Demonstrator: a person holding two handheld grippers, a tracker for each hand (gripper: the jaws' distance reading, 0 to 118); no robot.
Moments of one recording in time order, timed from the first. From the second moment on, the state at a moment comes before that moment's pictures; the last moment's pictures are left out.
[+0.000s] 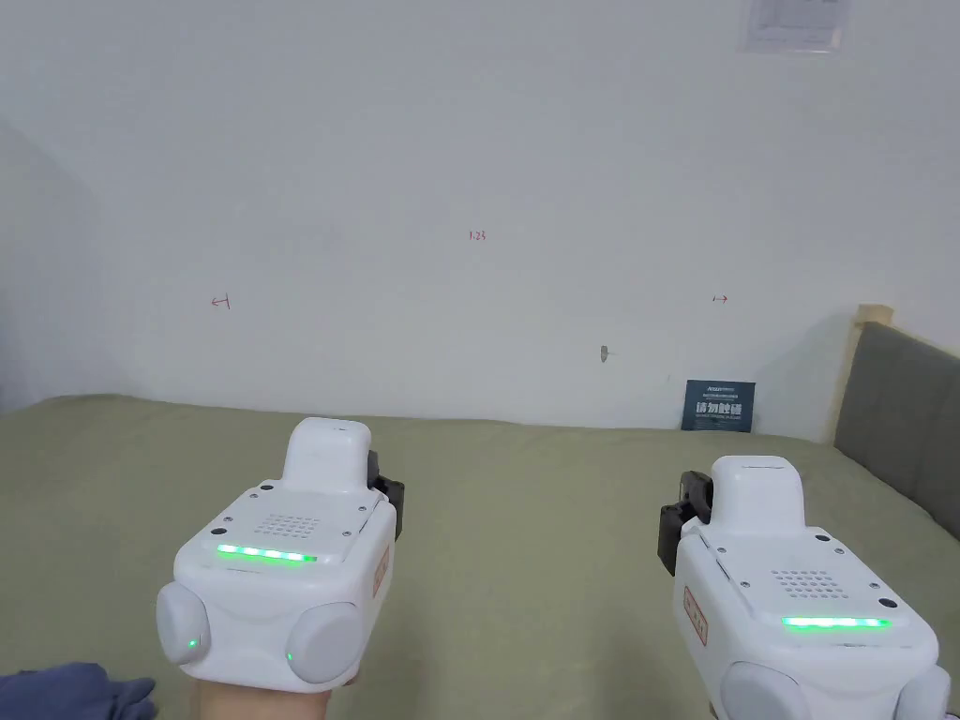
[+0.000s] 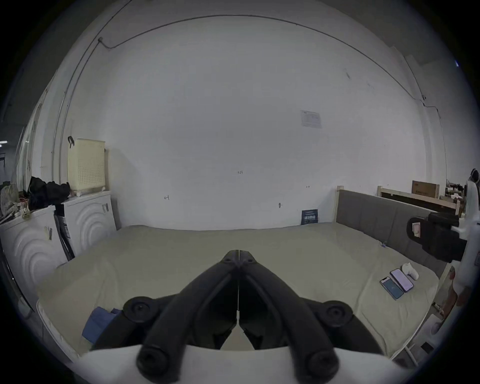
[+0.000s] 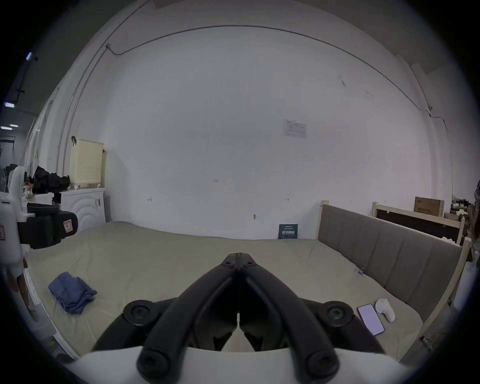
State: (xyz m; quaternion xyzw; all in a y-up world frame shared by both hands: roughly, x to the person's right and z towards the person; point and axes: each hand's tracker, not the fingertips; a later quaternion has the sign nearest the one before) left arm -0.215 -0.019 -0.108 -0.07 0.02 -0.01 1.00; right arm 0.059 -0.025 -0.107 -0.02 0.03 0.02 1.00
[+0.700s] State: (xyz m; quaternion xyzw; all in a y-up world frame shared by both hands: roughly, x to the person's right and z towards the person) left arm -0.215 -0.008 -0.107 -0.09 0.02 -0.01 1.00; right arm 0.054 -0.011 -0.120 -0.02 0.03 0.04 1.00
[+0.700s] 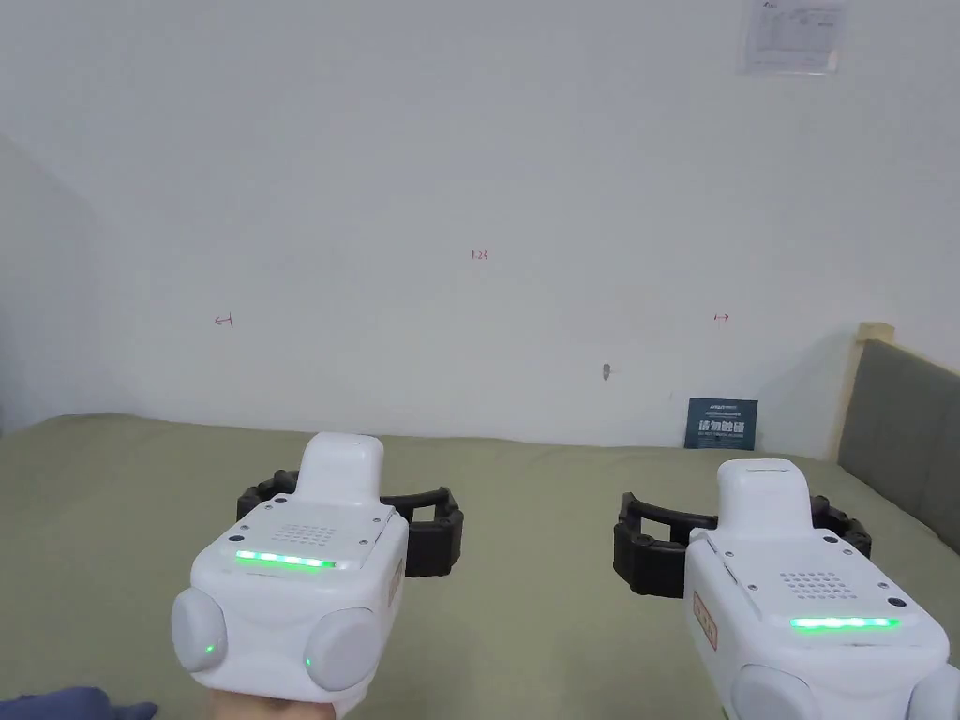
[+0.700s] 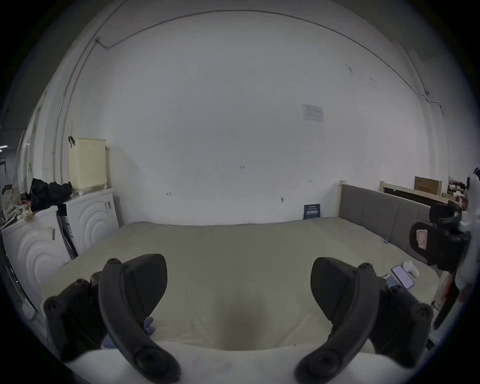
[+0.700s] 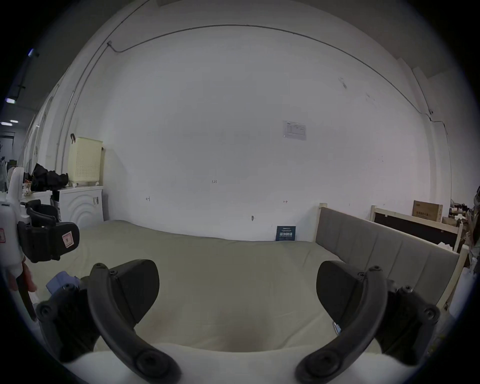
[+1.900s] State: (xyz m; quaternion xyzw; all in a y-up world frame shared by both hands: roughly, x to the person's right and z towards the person) left arm -0.209 0.005 -0.094 -0.07 0.02 -0.02 1.00; right arm 0.060 0.005 -0.119 -0.08 0.04 0.01 1.00
